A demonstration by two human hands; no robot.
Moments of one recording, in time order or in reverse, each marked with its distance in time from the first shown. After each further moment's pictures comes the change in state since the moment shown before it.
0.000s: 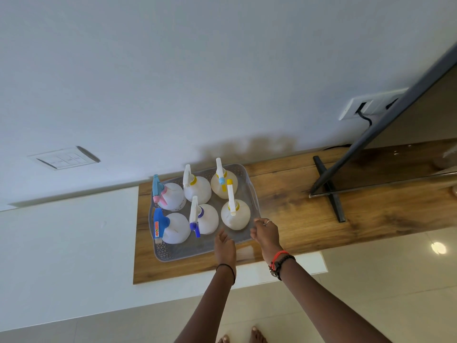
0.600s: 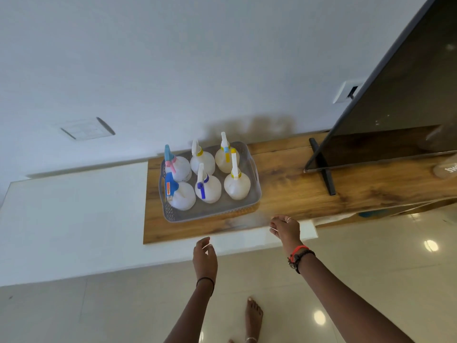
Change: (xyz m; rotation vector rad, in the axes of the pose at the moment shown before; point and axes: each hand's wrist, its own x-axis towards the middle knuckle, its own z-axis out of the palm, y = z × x) left_hand -0.062 -0.086 -0.108 0.292 0.153 0.255; right_hand -0.051 0.055 -0.076 0.011 0.079 -0.044
